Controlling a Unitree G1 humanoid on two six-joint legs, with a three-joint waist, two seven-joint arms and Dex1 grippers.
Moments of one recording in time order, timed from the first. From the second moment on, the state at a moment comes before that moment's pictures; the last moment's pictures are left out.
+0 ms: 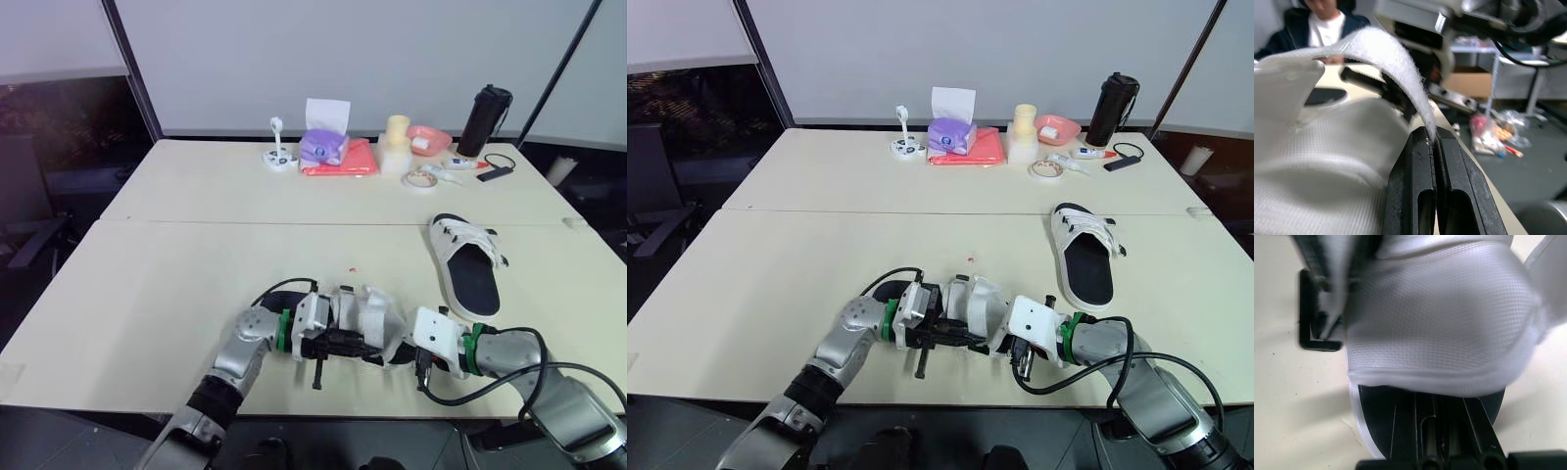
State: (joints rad) left arm -0.40 0.16 -0.34 0.34 -0.30 -0.17 -1.38; right arm -0.01 -0.83 0.19 -0.47 0.00 0.40 0.83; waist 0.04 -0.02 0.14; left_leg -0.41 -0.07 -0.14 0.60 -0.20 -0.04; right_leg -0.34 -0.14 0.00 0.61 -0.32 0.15
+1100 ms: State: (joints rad) left arm -0.57 0.18 -0.42 0.46 -0.20 -0.24 -1.39; right arm -0.02 -0.83 0.19 -0.44 0.00 0.40 0.84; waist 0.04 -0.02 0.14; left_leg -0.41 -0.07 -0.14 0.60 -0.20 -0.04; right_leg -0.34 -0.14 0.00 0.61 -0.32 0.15
